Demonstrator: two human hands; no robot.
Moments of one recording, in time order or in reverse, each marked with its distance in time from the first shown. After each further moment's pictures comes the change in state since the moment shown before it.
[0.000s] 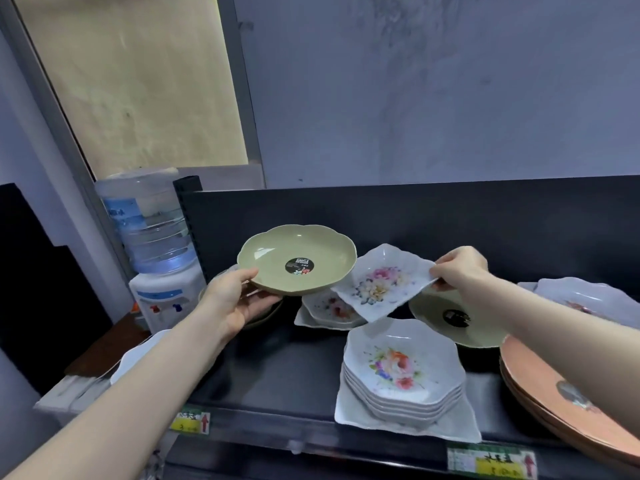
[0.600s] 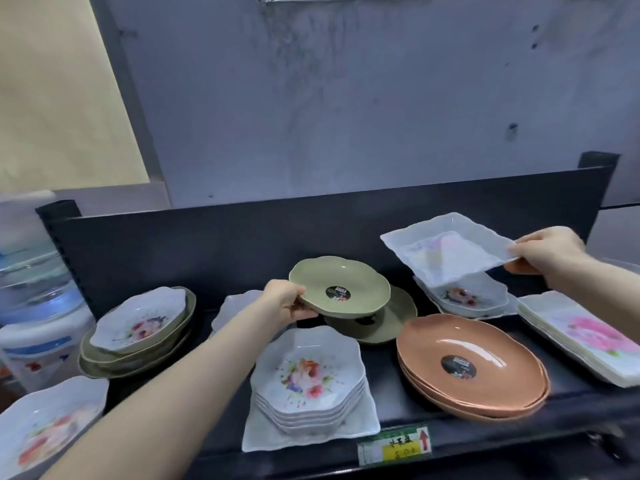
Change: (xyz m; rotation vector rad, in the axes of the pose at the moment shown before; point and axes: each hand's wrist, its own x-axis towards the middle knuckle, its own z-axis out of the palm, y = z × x) left_hand 0.024 -0.094 0.176 0.362 -0.246 -0.116; right_hand -0.005 0.079 -0.234 0.130 0.426 0.154
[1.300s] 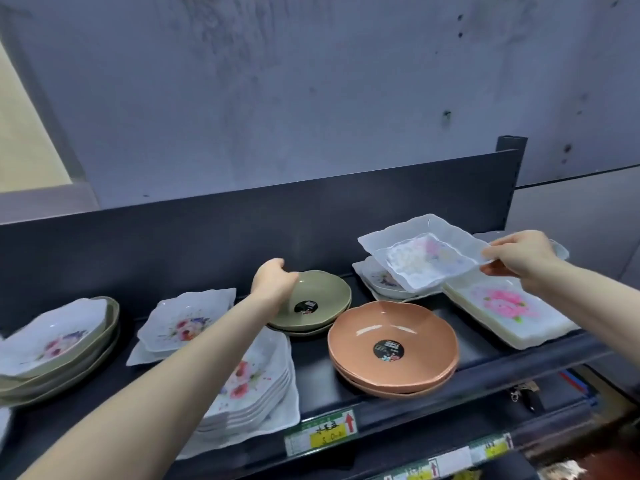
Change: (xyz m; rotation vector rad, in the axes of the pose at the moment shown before) left_hand 0.010 -0.021 0.095 0.776 0.062 0.426; right_hand 0.023 0.059 -0.070 0.083 0.009 0.027
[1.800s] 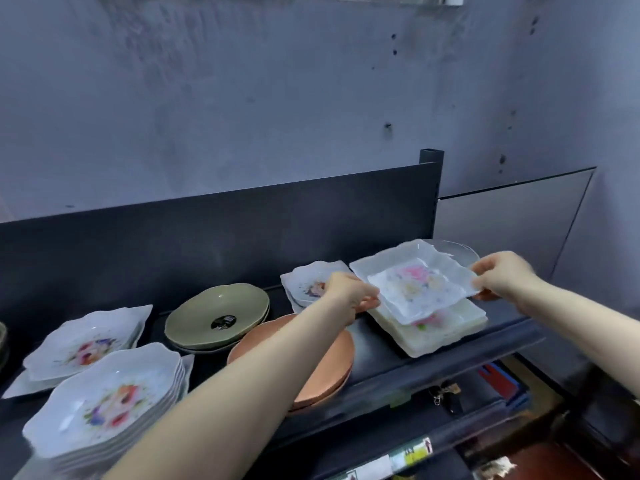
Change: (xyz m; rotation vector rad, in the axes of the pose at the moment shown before) left_hand -0.075 0.159 0.190 -0.630 -0.507 -0.234; right_hand 0.054 0.054 -0.117 -0.332 -0.032 -0.021
